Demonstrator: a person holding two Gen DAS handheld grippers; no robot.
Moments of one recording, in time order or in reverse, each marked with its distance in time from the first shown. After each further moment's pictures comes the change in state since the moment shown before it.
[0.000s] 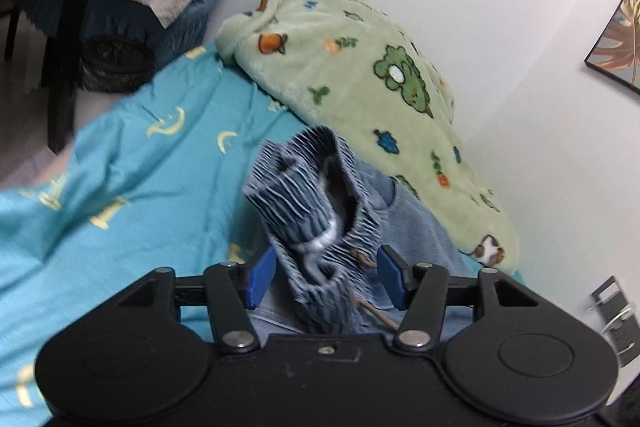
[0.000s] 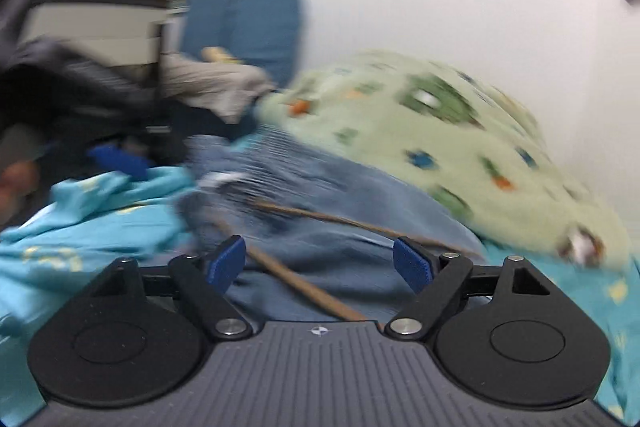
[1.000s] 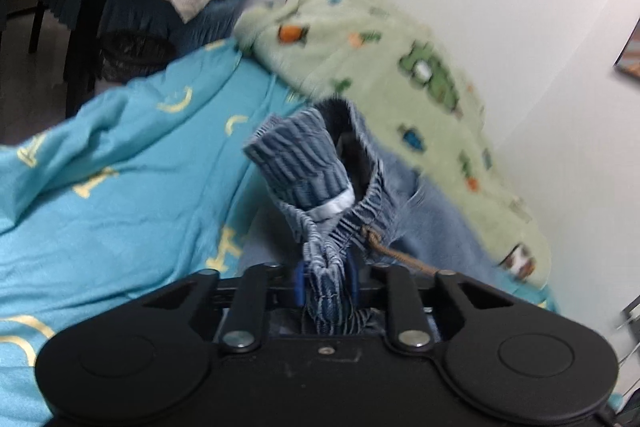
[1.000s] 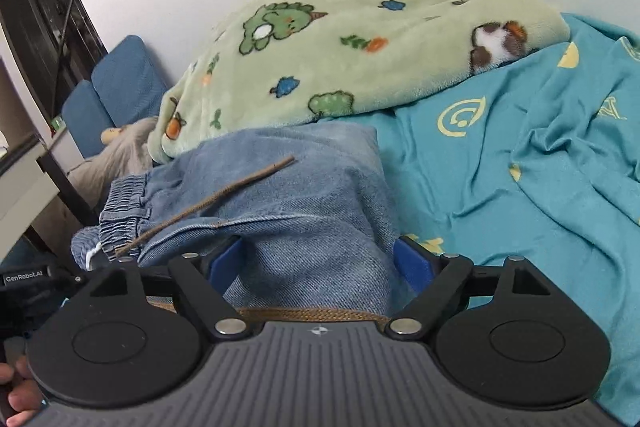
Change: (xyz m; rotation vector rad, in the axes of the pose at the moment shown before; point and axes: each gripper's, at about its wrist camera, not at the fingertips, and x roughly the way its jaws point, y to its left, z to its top) left arm 0.026 -0.020 -0.022 -0.030 -0.083 0.092; right arm 0.021 -0.107 -0.049 0.669 0.131 -0.028
